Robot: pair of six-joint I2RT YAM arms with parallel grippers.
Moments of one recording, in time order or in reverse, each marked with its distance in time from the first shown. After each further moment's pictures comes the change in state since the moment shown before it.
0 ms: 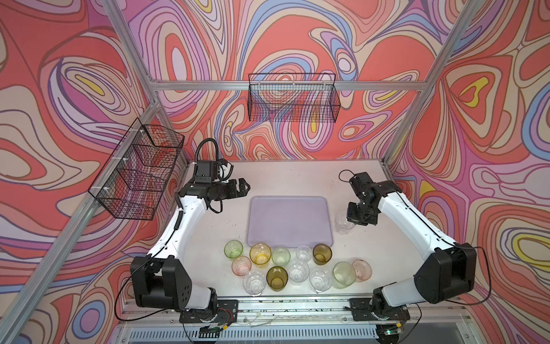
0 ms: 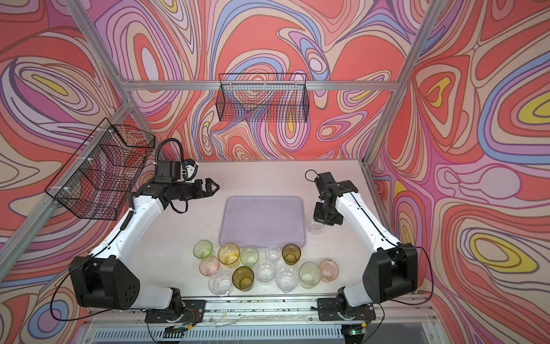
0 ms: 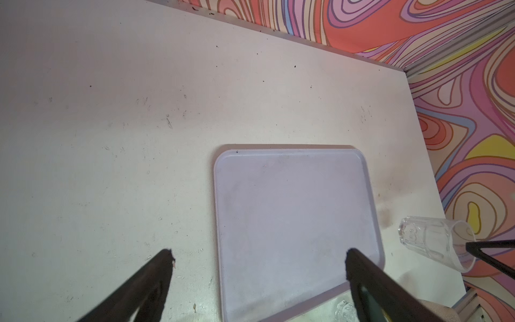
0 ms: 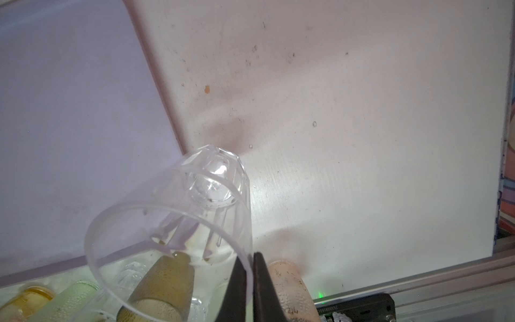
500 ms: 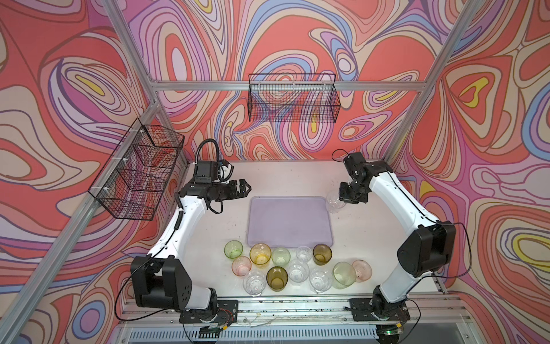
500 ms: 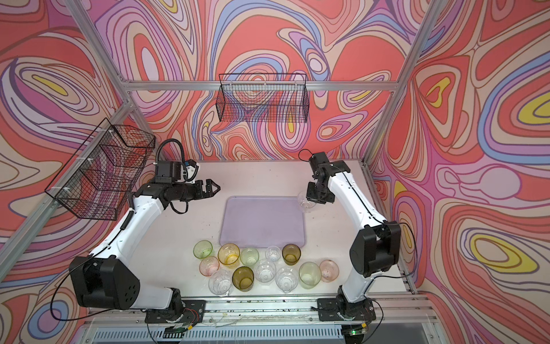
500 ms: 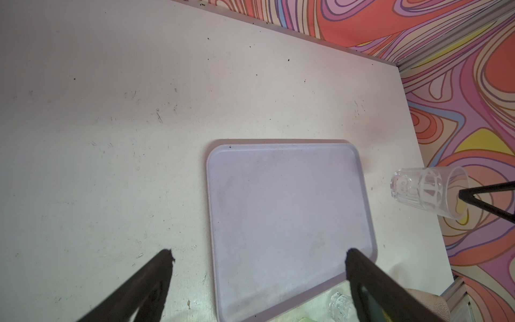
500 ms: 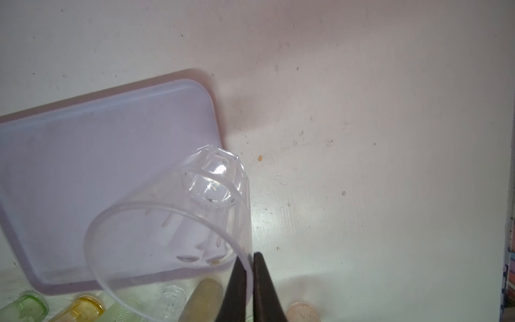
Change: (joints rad) left arm 0.000 0.003 0.000 -0.012 0.033 0.002; right arm 0.000 0.232 0.341 0.006 -0.037 -0.092
